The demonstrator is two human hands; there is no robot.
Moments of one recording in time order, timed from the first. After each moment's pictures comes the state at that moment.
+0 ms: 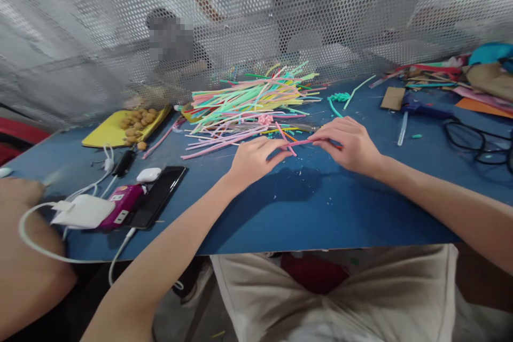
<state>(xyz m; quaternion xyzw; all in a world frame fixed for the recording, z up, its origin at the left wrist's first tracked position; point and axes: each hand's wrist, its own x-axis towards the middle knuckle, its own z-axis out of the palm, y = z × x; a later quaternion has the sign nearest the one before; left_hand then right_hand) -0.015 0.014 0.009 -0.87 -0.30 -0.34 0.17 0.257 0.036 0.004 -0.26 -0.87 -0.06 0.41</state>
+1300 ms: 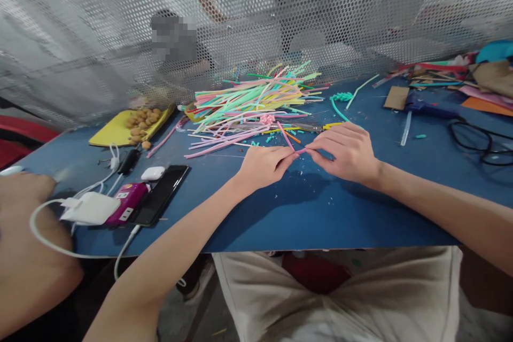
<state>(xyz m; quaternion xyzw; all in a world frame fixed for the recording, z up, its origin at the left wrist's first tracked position) 0.000 0.000 0.007 -0.88 -0.37 -0.27 0.12 0.246 0.023 0.001 -0.25 -0.87 -0.15 0.41</state>
